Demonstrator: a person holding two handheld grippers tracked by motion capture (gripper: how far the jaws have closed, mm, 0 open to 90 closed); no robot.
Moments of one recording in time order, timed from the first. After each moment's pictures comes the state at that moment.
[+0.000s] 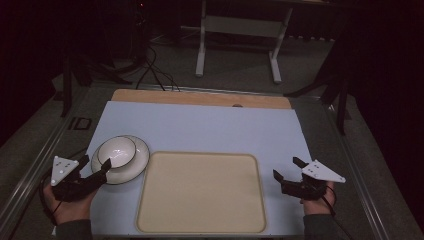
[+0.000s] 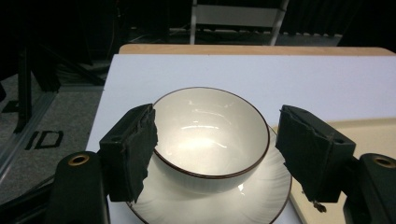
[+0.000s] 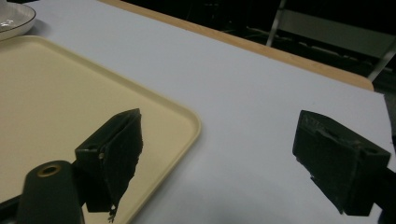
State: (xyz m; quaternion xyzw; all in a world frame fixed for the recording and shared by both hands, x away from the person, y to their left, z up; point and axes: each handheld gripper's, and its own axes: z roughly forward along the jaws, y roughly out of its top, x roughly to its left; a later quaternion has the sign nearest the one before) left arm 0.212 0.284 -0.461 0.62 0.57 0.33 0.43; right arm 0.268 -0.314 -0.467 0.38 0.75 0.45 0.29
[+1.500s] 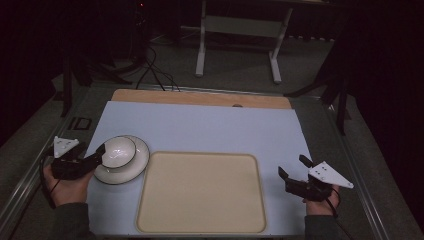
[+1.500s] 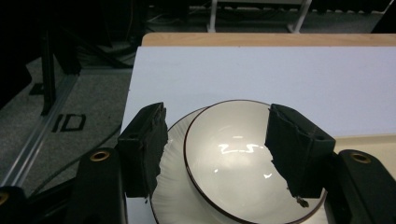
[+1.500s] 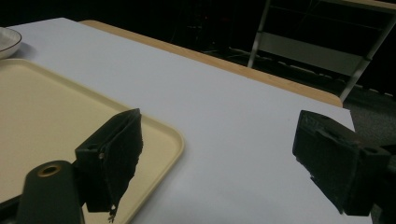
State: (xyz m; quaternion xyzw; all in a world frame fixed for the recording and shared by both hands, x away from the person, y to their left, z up) left arm 0.258 0.304 -0.450 0.62 0.61 0.33 0.38; right arm 0.261 -0.320 -0.460 0.38 0.72 0.47 0.33
